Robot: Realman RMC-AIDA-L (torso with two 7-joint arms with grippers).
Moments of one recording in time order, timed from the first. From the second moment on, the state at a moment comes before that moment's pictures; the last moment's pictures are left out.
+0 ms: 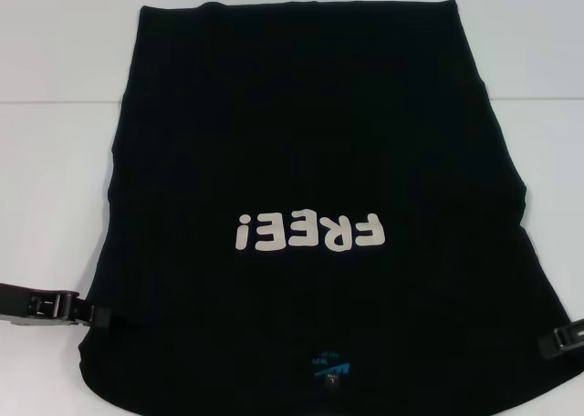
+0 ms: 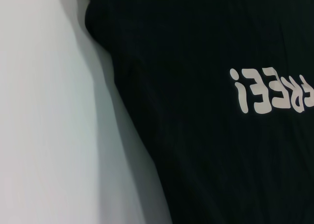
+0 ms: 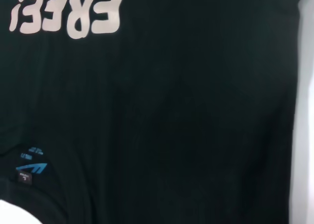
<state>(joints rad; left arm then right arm) -0.55 -2.02 0.50 0.84 2.60 1.62 -2.26 0.62 1.95 -0.70 -0.82 -2.67 -1.68 2.41</state>
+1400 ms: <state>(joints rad) -0.55 -2.02 0.50 0.84 2.60 1.62 -2.26 0.63 1.95 -0.71 -0.82 -2.70 -1.67 2.41</state>
